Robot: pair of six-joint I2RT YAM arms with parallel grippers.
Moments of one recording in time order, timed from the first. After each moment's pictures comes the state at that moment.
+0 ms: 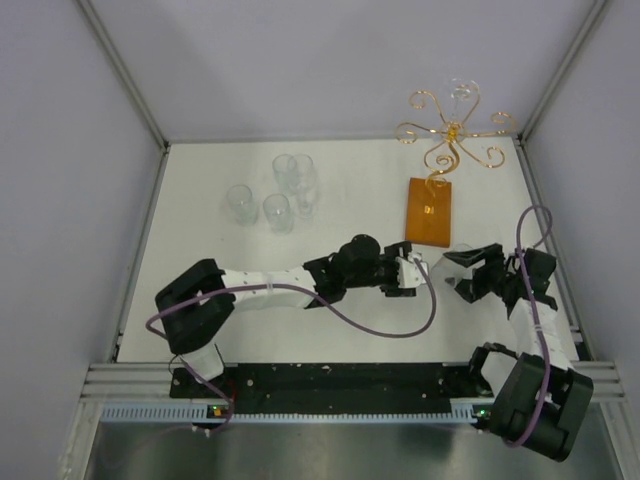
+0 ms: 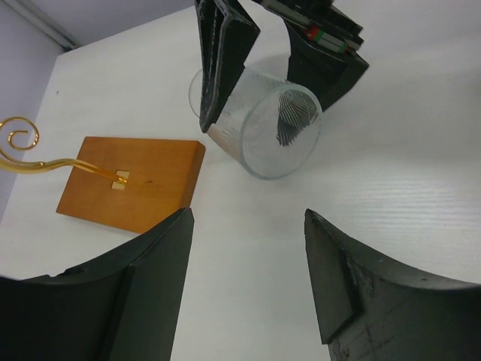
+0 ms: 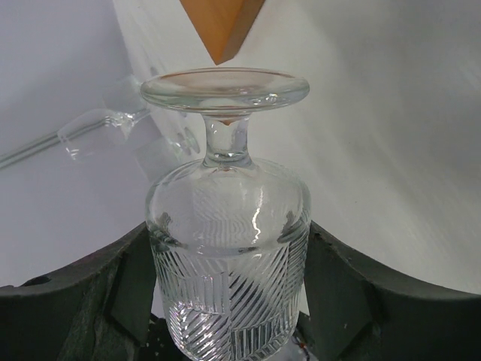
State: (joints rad) left arm -1.09 1.66 1.00 0.38 0.25 0.50; right arm -0.41 0.95 0.37 -0.24 -0.79 1.00
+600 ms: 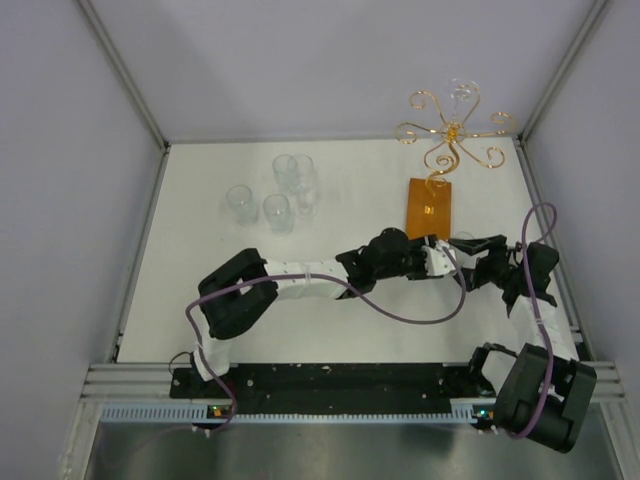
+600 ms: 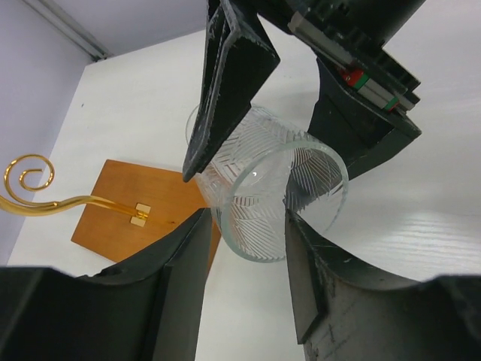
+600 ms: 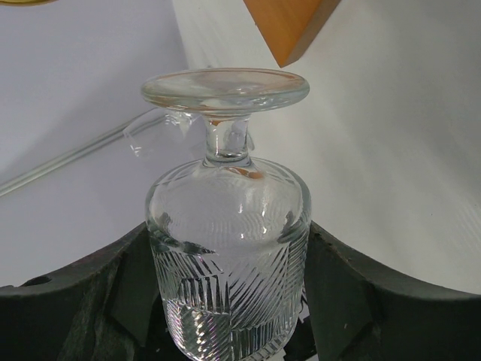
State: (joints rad) left arm -1.11 1.94 1.28 0.45 0.17 0.49; right arm -0.40 1.00 0.35 -0.02 -0.87 1.25
